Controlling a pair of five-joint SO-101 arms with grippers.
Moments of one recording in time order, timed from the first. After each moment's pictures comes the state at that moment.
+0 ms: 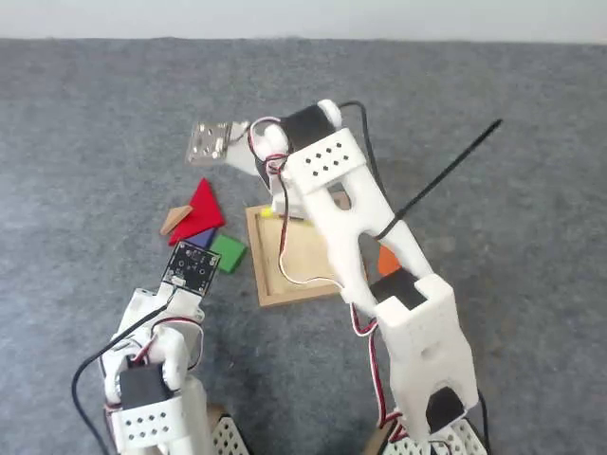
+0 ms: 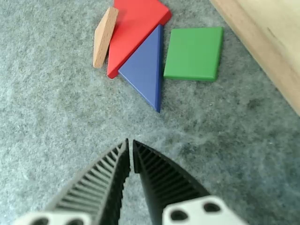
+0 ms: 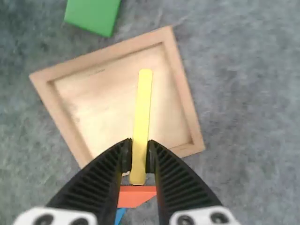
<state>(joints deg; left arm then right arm) -18.9 -103.1 97.1 71.2 -27.8 -36.0 33.7 -43.8 99.8 52.2</state>
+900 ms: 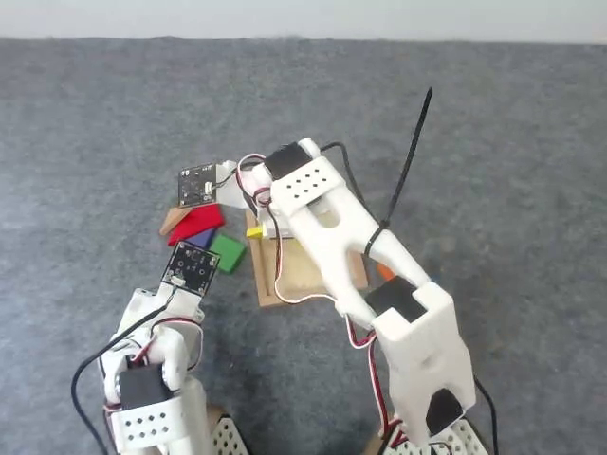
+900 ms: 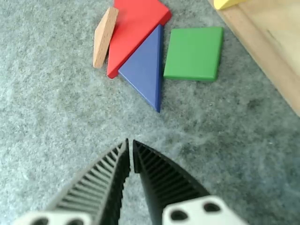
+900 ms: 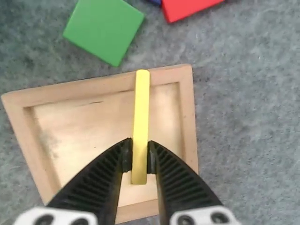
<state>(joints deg) -18.9 -103.1 97.1 71.2 -27.8 -39.6 31.2 -22.4 76.2 57.6</state>
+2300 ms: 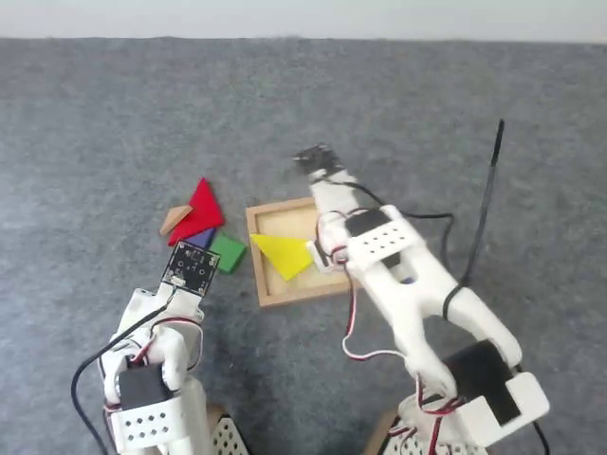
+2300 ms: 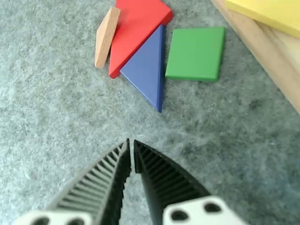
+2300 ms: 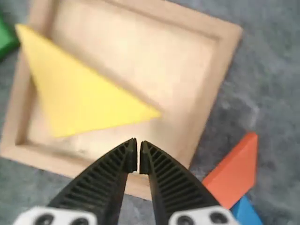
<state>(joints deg) -19.0 -103.1 97.1 71.2 -27.8 -29.4 -4.1 35.3 49.2 0.0</state>
